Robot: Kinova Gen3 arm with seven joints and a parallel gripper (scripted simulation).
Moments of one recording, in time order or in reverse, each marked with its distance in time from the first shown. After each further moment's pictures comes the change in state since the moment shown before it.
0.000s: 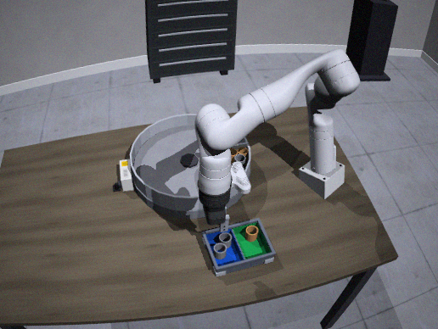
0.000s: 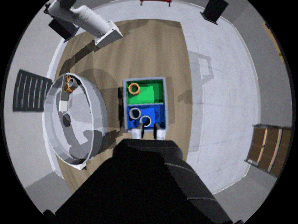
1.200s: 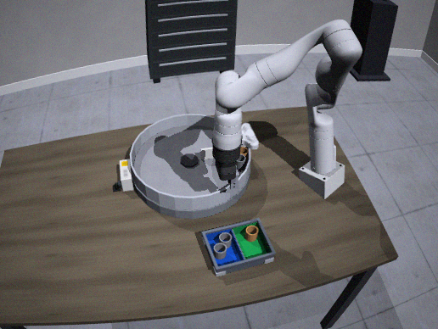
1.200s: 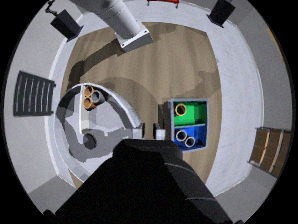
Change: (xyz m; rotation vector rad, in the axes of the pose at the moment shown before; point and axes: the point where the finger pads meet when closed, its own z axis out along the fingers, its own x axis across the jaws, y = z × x) arm -0.160 -0.068 0.017 -0.001 -0.010 -0.003
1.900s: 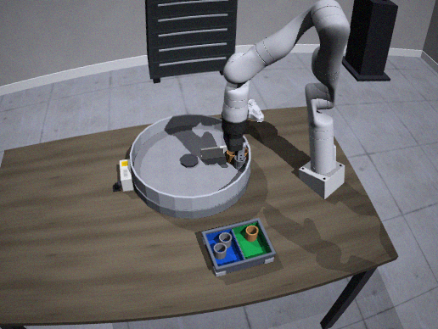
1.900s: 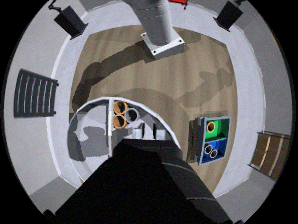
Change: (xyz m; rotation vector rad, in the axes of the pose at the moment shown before) arm -0.122 -0.053 0.012 -0.006 -0.007 -0.025
